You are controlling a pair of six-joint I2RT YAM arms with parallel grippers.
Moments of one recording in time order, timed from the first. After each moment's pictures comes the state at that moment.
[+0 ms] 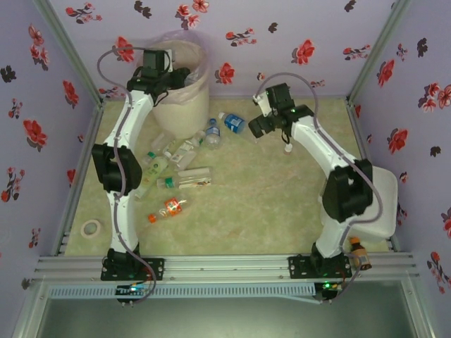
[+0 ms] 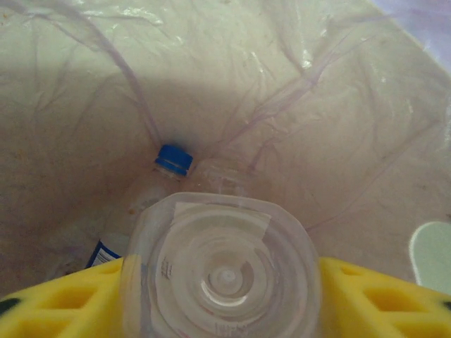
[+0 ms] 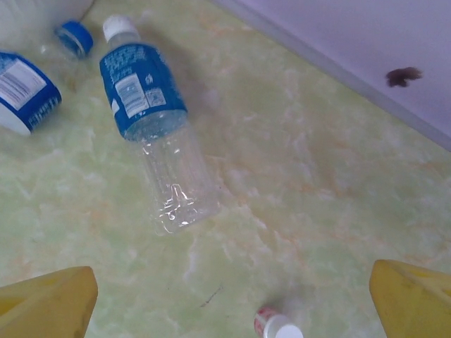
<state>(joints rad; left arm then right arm) -0.23 2.20 2.27 -0.61 0.13 -0.30 0.38 1.84 1.65 -0.68 0.07 -0.27</state>
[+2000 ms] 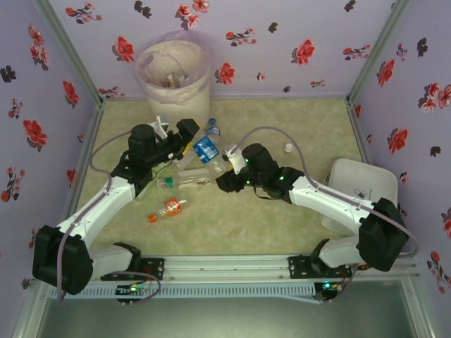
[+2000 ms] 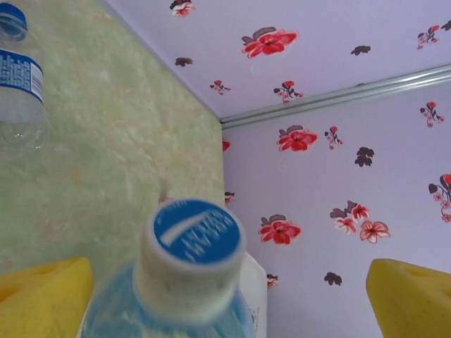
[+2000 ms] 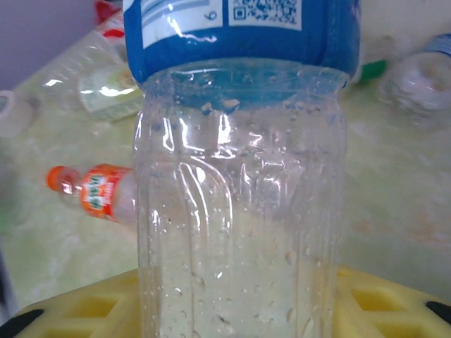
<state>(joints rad) -0.42 1.20 0.86 0.12 0.38 -1.16 0.84 1.35 0.93 -0.19 -0.22 0.14</state>
